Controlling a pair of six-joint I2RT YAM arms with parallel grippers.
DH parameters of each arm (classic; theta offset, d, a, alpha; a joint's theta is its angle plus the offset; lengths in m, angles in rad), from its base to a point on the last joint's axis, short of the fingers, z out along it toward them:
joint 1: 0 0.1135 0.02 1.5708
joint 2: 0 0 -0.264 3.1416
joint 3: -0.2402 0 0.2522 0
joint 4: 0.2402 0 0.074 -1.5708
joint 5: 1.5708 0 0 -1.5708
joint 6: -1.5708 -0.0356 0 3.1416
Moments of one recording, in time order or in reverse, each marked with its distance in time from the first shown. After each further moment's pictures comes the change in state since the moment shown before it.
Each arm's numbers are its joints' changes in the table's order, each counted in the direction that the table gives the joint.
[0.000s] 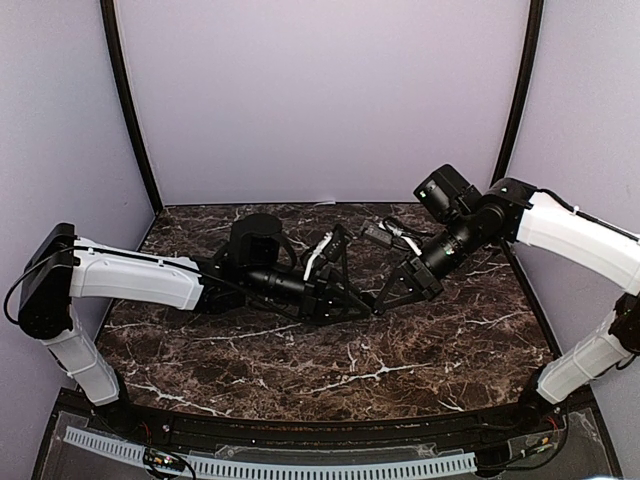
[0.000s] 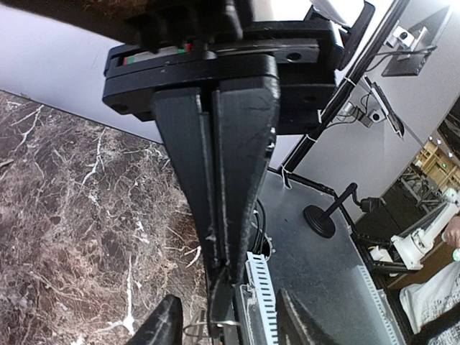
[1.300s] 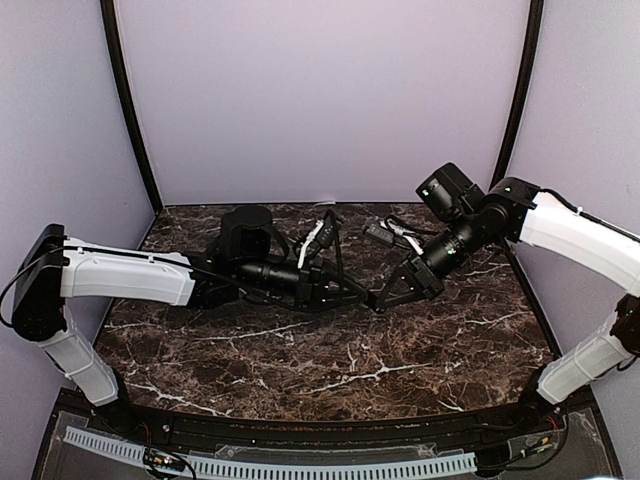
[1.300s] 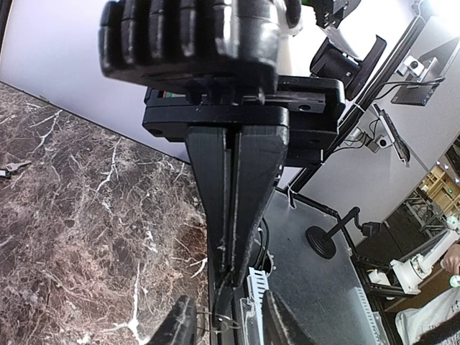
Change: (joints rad) left arm 0.022 0.042 0.000 0.003 -0.049 0.073; right arm 0.000 0.013 0.000 -0.001 0.037 -0.004
